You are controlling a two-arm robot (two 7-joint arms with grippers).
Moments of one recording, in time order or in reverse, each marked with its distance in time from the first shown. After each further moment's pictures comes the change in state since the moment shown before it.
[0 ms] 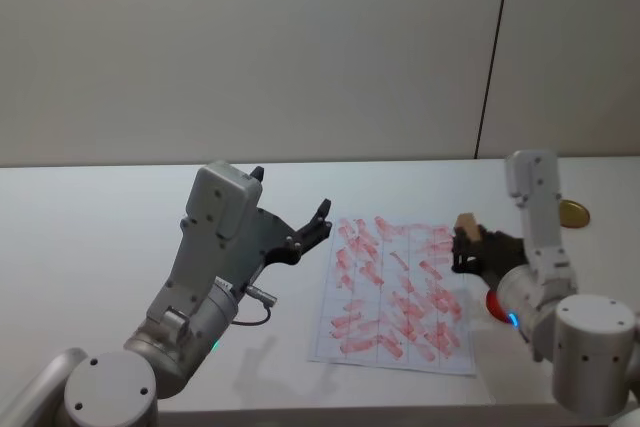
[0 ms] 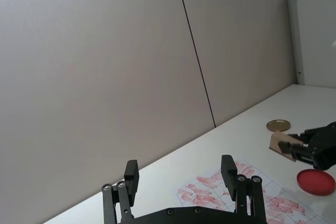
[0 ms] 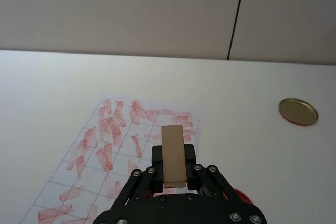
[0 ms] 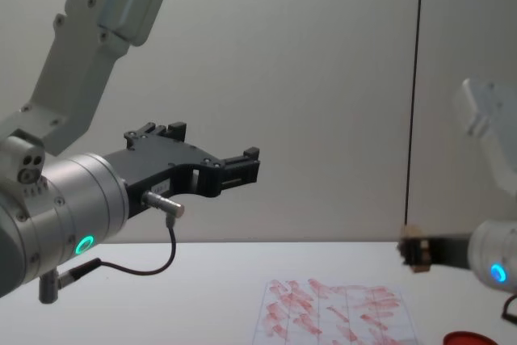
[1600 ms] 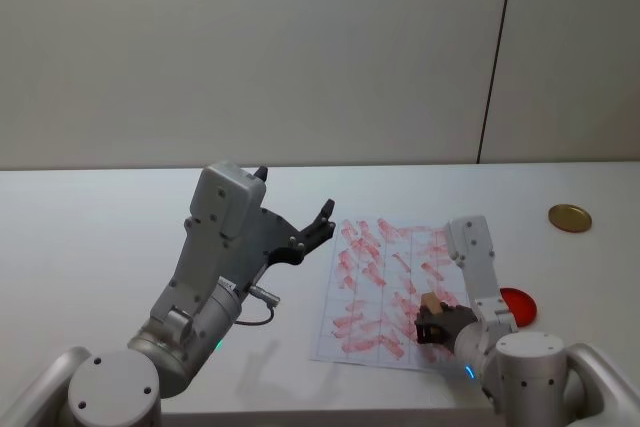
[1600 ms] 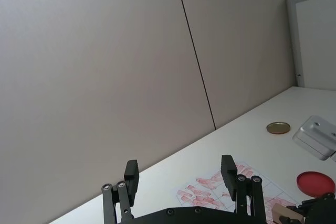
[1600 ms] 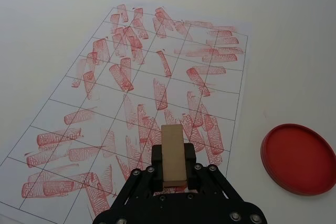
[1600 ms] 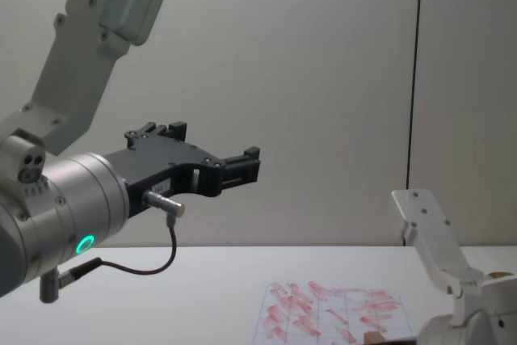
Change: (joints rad) left arm 0.000 0.000 0.000 0.000 0.000 0.000 0.000; right arm 0.072 -0.081 -0.046 0.293 -0.045 0.061 0.019
